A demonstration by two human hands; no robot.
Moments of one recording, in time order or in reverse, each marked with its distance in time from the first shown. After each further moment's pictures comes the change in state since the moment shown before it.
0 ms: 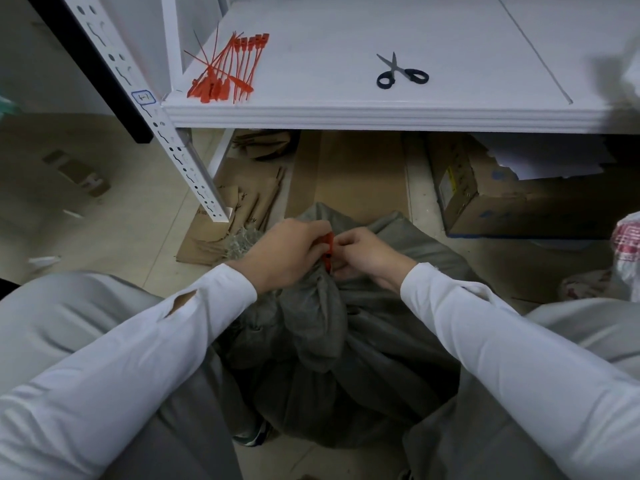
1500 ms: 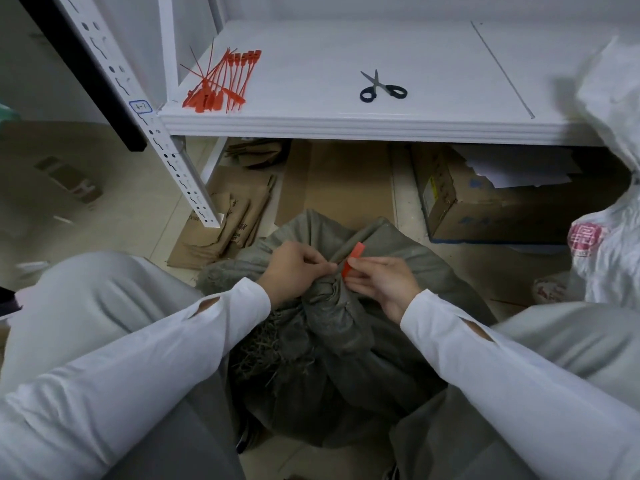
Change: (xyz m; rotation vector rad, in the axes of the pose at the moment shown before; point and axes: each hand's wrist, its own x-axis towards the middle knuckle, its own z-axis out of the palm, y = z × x) left_hand -0.008 0.029 0.039 -0.622 0.060 -0.457; right_hand -0.056 0.033 -0.014 0.548 0.326 0.086
